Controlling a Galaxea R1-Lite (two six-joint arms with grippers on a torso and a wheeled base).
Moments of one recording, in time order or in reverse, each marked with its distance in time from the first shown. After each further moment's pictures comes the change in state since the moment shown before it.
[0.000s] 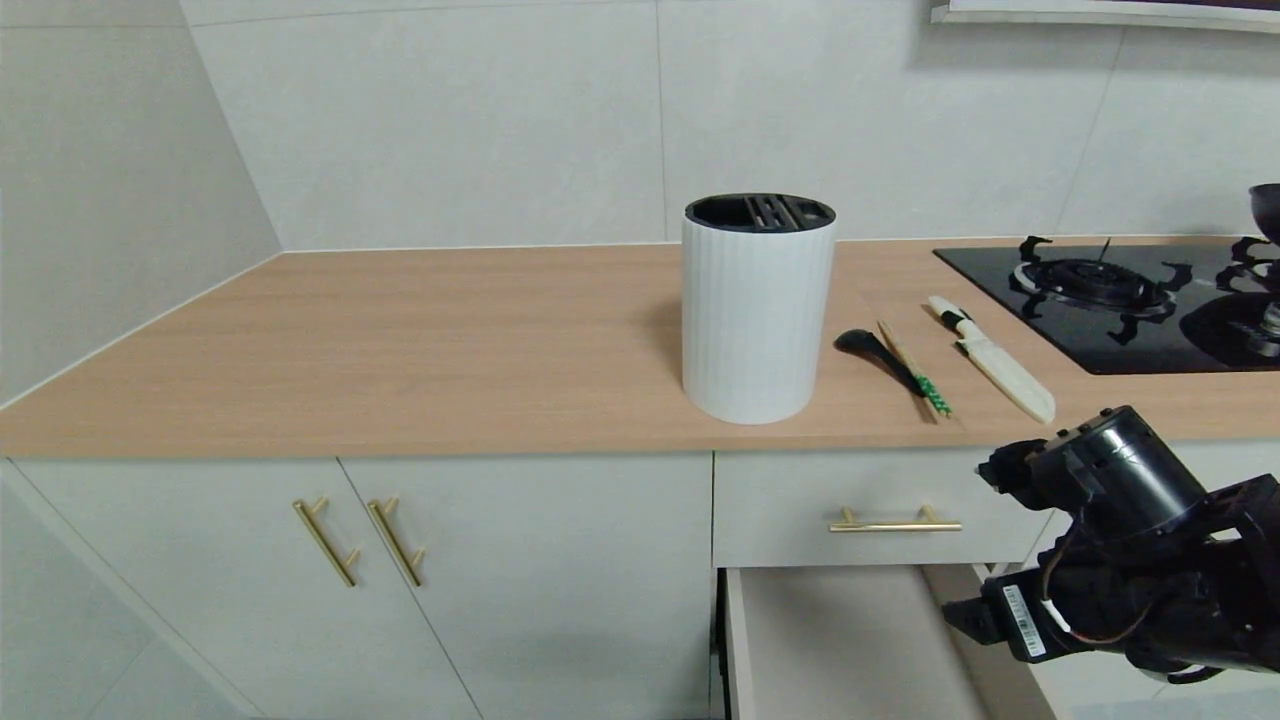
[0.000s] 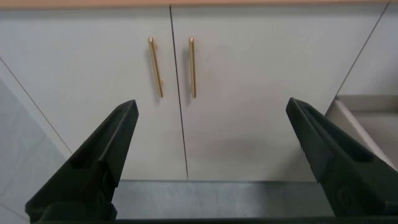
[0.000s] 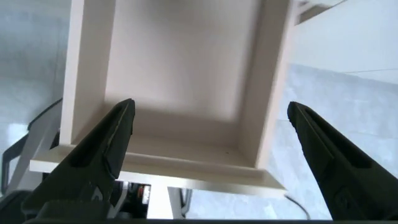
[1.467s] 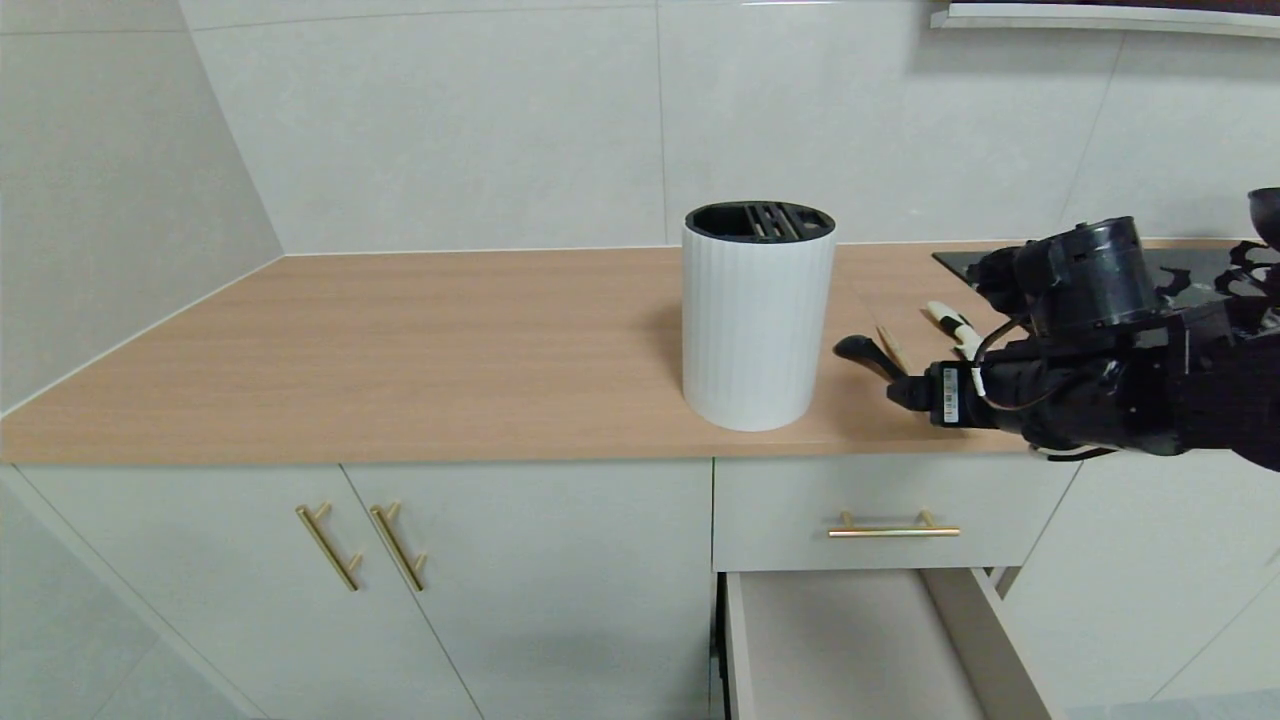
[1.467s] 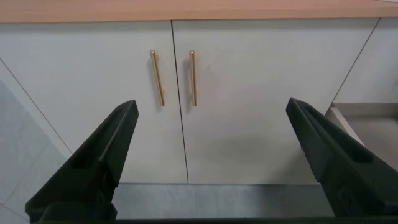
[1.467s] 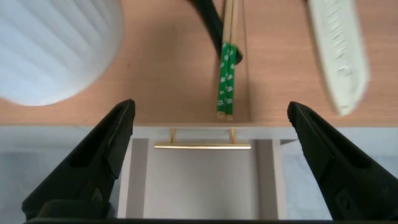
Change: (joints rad) left arm 0.000 0.000 0.000 0.000 0.000 0.000; right arm -0.123 0.154 -0.377 -0.208 -0.021 -0.008
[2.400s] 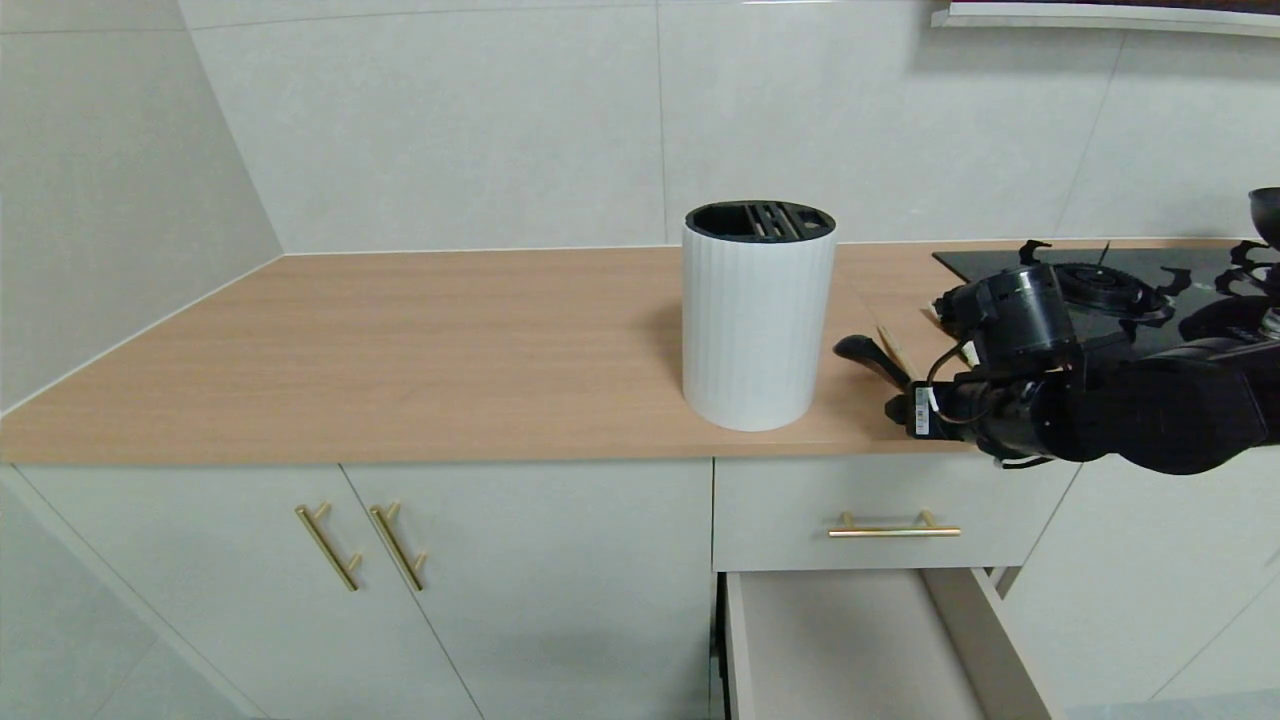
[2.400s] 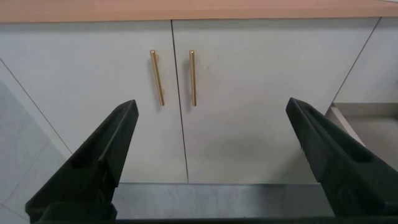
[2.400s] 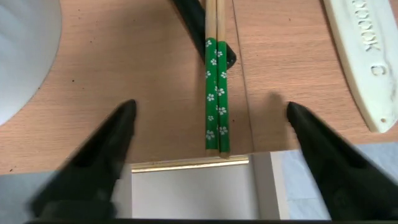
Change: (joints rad) left arm 0.000 0.000 0.000 0.000 0.000 0.000; right arm -0.041 0.144 -0.025 -0.066 -0.042 0.011
